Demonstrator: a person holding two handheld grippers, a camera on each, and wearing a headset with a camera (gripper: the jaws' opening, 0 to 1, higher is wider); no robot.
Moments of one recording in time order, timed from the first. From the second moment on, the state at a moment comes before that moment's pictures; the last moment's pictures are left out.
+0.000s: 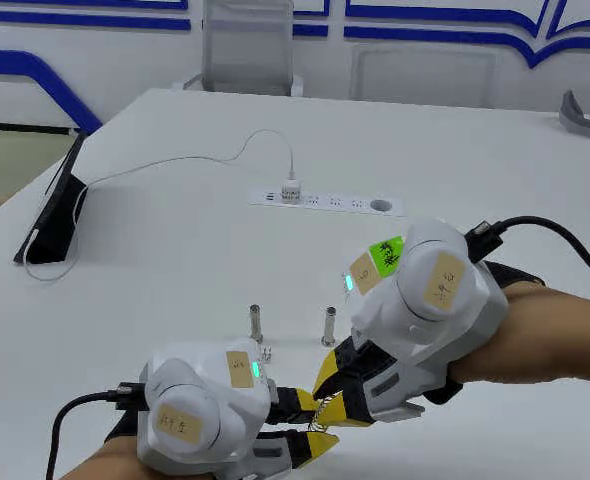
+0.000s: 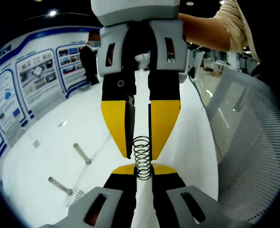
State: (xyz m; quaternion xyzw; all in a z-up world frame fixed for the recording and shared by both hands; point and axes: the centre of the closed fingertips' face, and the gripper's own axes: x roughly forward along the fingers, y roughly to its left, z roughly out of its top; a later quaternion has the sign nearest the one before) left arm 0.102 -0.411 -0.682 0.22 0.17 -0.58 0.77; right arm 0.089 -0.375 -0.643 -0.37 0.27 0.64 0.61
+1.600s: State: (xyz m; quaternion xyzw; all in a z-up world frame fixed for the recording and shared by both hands) left arm 0.111 -0.405 -0.675 0.17 0.16 -0.55 0.80; right arm 0.102 -0.377 -0.643 -0.29 0.28 0.61 0.68
